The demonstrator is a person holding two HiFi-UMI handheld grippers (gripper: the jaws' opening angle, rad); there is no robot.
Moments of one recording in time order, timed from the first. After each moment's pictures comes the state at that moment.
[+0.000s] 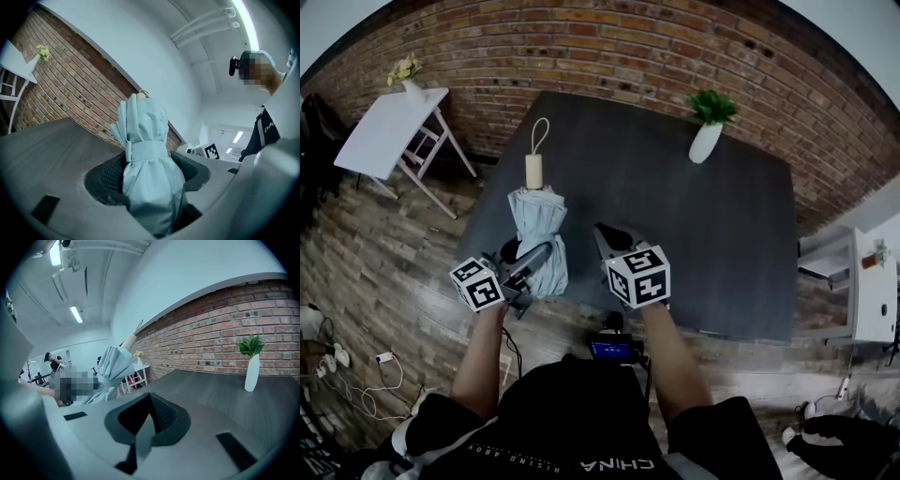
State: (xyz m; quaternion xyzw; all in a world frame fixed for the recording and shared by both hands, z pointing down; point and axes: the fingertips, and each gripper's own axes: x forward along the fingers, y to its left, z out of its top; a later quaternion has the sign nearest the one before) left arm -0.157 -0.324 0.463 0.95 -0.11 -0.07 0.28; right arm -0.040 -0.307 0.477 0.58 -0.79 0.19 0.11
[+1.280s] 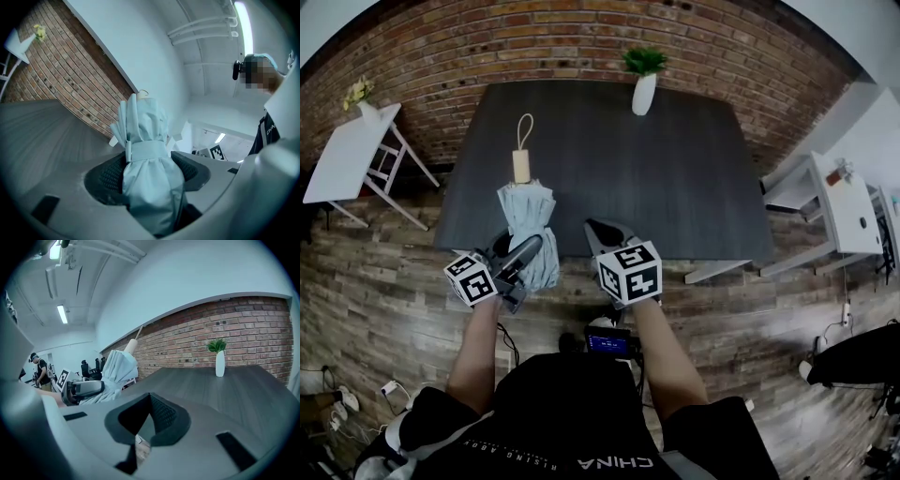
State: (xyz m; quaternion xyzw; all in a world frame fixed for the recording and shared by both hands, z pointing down) left arm -0.166 -0.212 0.476 0.95 -0.01 -0.05 0.31; right arm -0.060 -0.158 0.478 0.66 -0.72 0.20 0.09
